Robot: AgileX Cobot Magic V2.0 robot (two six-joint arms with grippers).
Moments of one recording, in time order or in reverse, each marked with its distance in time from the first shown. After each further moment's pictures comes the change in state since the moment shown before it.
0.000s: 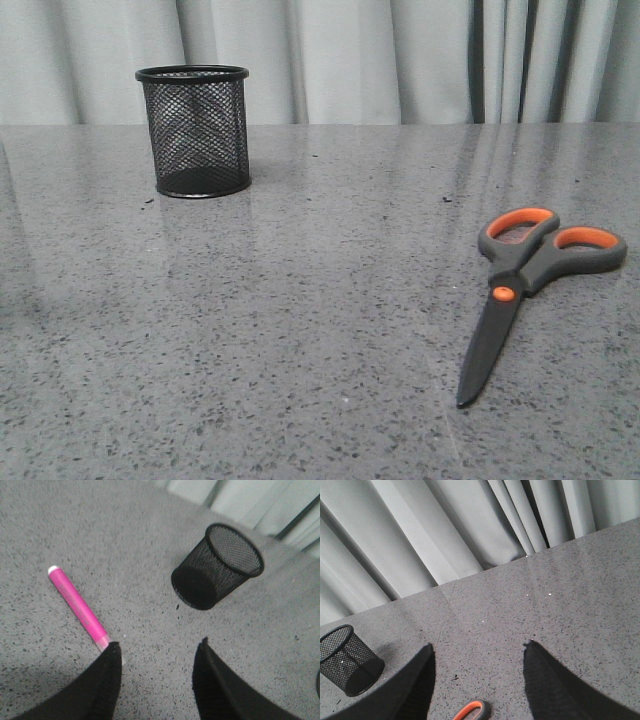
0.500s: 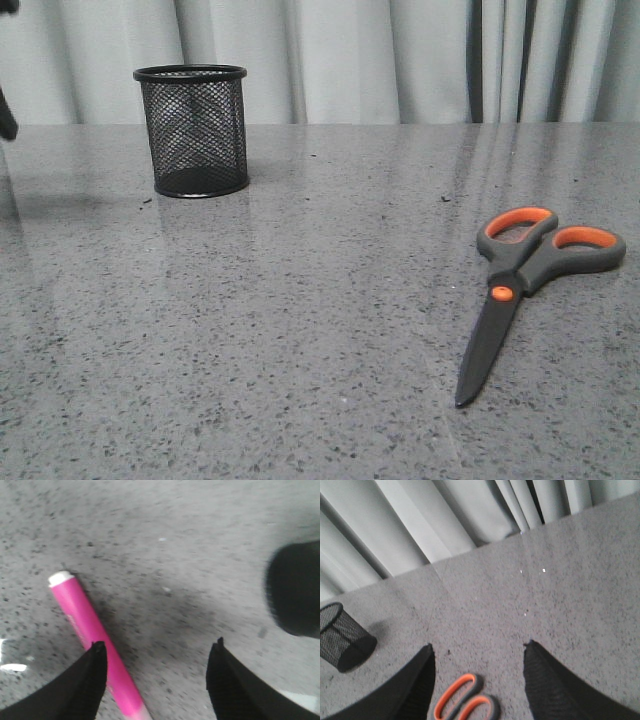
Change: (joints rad) left arm 0.027 0.755 -0.497 0.170 0.286 -0.183; right arm 0.000 0.001 -0.002 -0.004 0.099 0.000
